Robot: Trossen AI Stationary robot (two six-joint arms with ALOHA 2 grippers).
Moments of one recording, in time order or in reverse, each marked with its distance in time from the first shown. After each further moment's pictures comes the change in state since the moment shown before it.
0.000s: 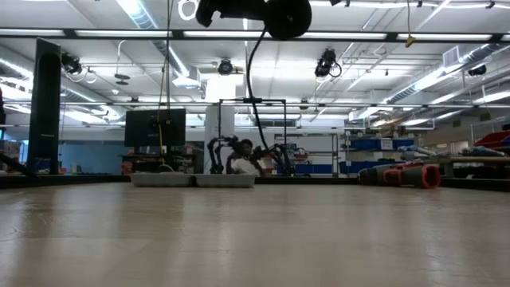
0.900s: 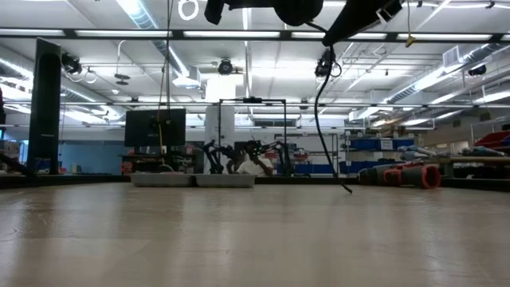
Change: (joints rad) left arm -0.002 0.000 0.000 0.078 0.115 -0.028; right arm 0.089 -0.026 -0.003 -0.602 0.274 0.396
